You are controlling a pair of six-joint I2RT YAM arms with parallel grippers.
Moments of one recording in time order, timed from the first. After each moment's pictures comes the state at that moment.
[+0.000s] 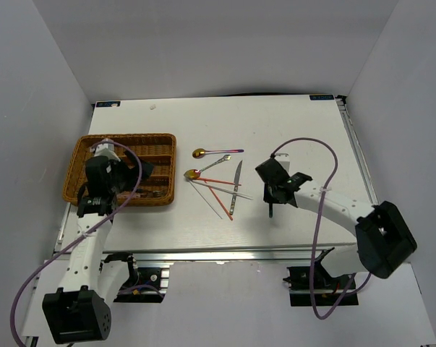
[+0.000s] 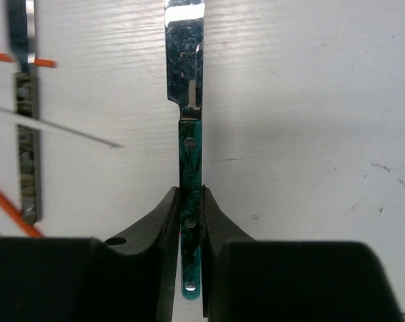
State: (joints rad) left arm 0.07 0.88 0.68 -0.31 0.23 -0.51; right arm 0.69 1.40 0.83 -0.53 0.38 0.62
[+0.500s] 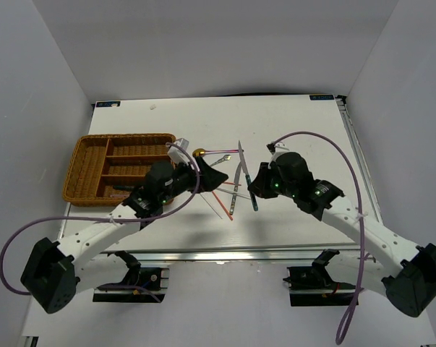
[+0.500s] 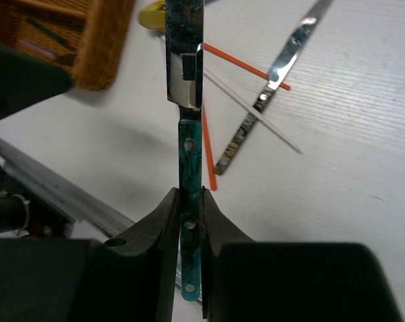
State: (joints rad) left arm -0.67 1.08 0.64 0.23 0.18 -0.79; right arm 0.70 1.06 0.84 -0.40 -0.06 0.52
